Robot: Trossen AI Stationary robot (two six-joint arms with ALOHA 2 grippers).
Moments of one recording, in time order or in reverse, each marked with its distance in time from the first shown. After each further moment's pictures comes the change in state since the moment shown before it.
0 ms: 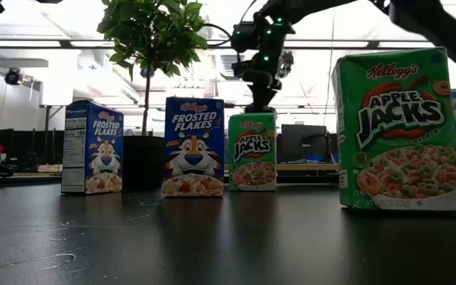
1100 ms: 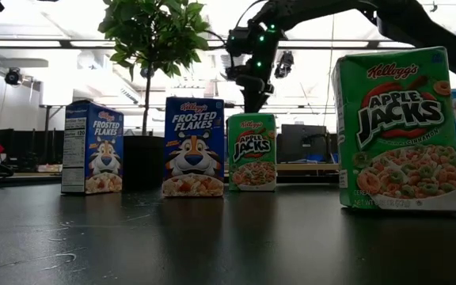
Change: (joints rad) left arm 0.000 -0.002 0.000 0.015 0.000 0.011; right arm -0.017 0.075 0.126 -0.004 -0.007 -0.043
